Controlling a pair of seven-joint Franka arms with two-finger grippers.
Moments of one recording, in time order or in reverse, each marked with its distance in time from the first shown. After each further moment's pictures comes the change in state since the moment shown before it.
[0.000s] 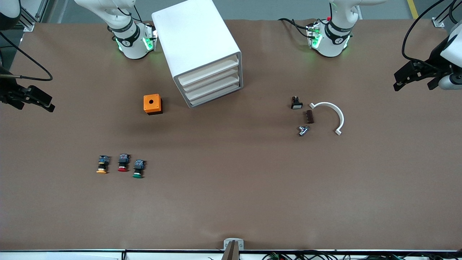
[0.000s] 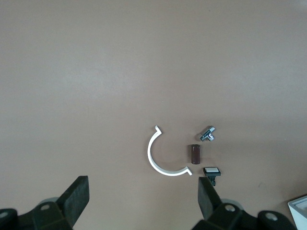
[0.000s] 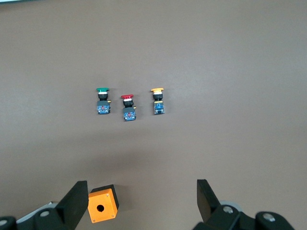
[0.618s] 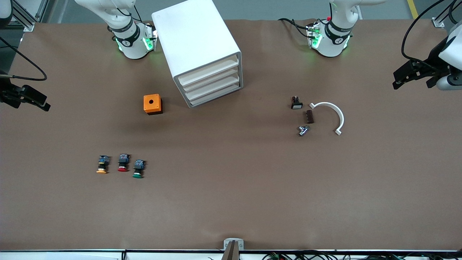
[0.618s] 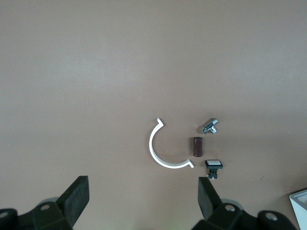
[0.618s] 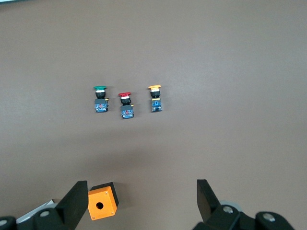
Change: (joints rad) left arm 0.009 0.018 0.001 -0.001 0.003 -0.034 0.000; right arm -0.029 0.000 -0.006 0.000 0.023 -0.012 -0.025
